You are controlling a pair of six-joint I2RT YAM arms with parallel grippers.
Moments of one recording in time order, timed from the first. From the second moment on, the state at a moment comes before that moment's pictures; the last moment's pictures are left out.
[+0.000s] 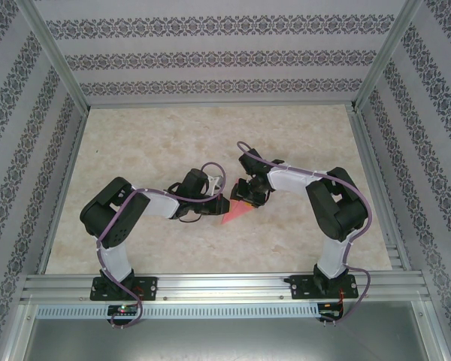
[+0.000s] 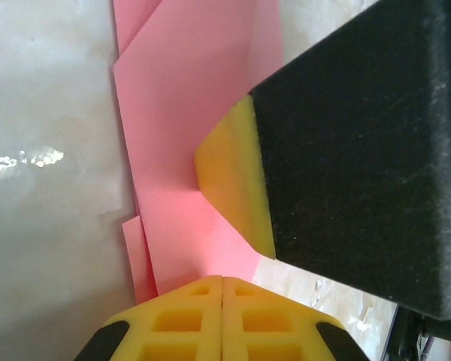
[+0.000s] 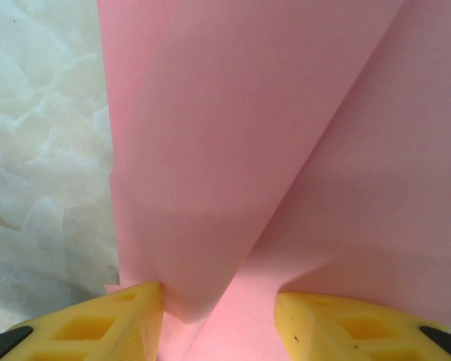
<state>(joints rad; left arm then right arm) -0.64 1.83 0.76 0.30 0.59 -0.69 0.57 1.86 1.09 -0.53 -0.27 0.79</state>
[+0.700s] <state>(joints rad) -0.64 1.85 0.78 0.29 0.55 -0.69 0.58 1.87 1.09 -0.54 -0.25 0.79</state>
